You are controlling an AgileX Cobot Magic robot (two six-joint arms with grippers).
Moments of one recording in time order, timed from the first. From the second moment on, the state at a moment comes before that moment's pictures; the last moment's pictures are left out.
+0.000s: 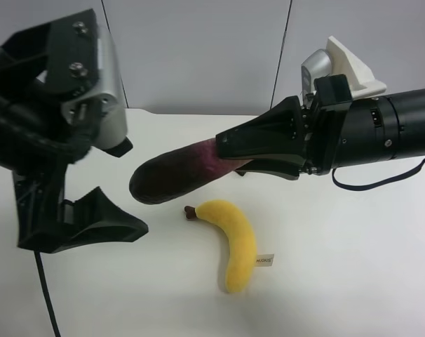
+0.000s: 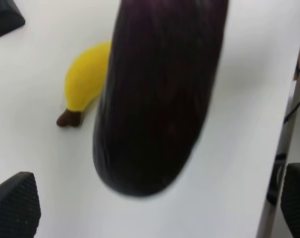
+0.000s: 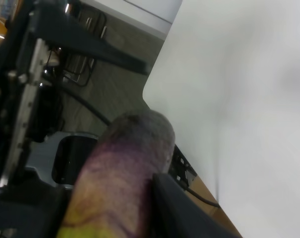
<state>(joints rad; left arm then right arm) -0.81 1.14 -0.93 -0.24 0.80 0.58 0.27 1.38 -0.63 1.63 1.14 -1.21</state>
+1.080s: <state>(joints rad) -0.81 0.40 -0.72 0.10 1.22 -0.16 0.27 1.38 -0.63 1.62 1.14 -1.21</state>
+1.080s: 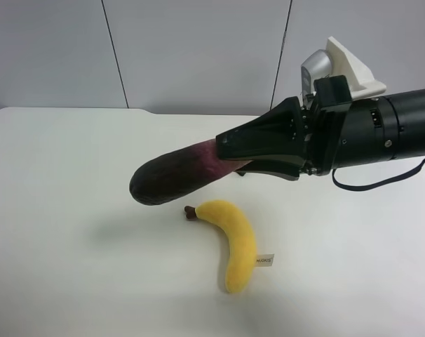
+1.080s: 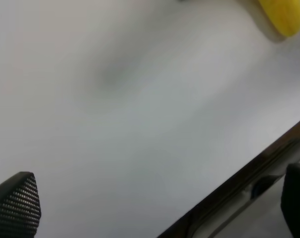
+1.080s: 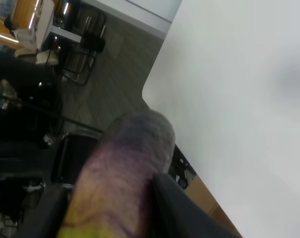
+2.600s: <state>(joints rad) -0.79 -0.01 -0.51 0.06 1.06 -0.07 0.27 1.38 -0.63 1.52 0.99 -1.19</state>
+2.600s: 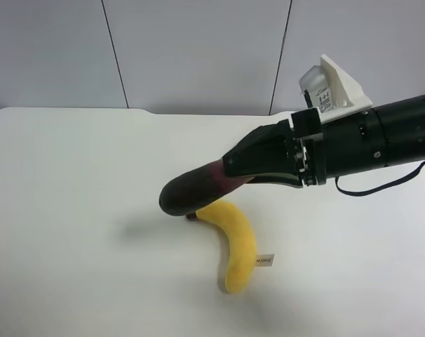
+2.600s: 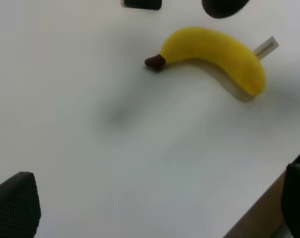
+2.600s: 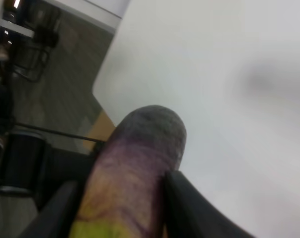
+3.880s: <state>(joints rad) -0.07 -0.01 -0.51 0.06 1.06 -0.06 0.27 1.51 -1.11 0.04 0.82 -0.27</state>
